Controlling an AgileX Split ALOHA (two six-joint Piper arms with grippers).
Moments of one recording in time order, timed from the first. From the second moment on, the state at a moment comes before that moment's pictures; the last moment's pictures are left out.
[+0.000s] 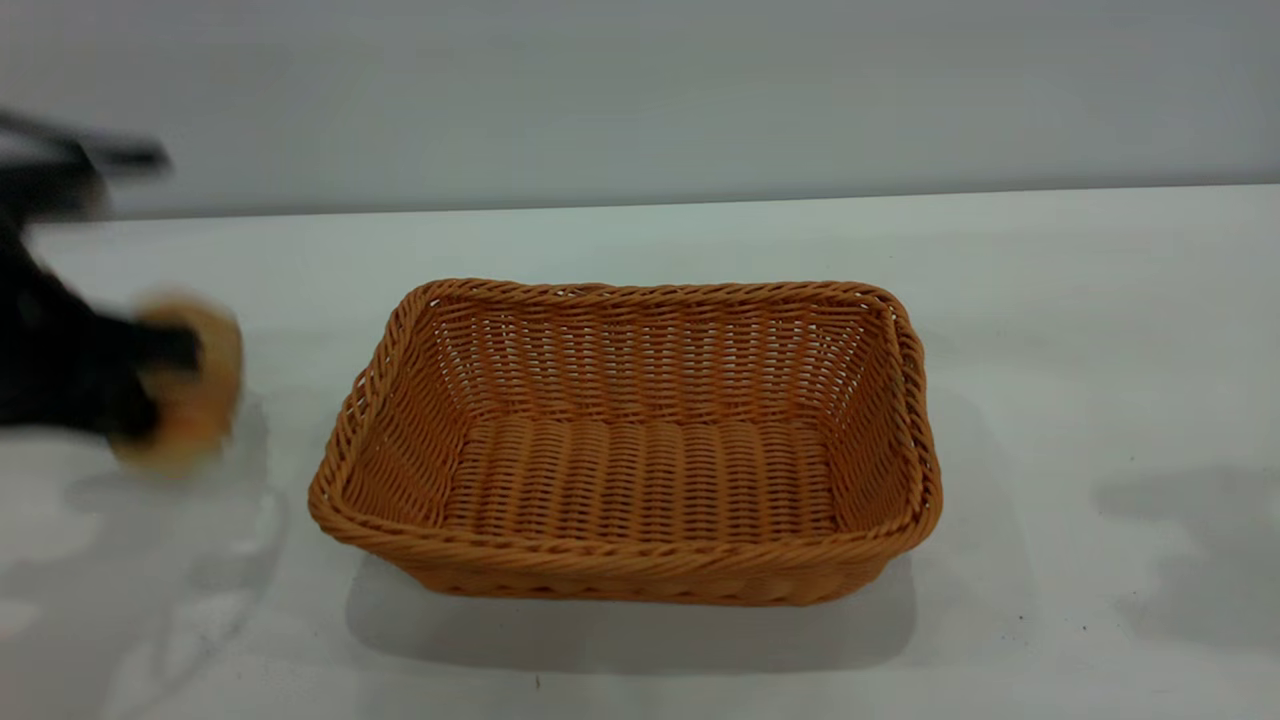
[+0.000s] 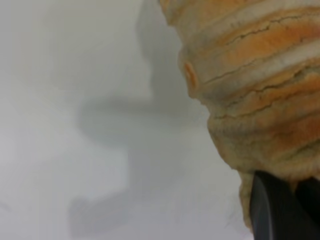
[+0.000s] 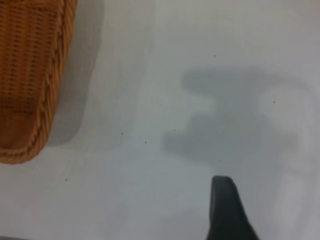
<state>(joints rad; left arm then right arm) -0.06 1.74 -0.68 -0.08 -0.10 -0.07 0.06 1.40 -1.01 0.09 0.86 -0.10</state>
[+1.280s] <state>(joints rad) -0.43 1.54 -0.81 0.10 0.32 -0.07 0.06 1.40 -1.01 0.08 0.90 -0.10</state>
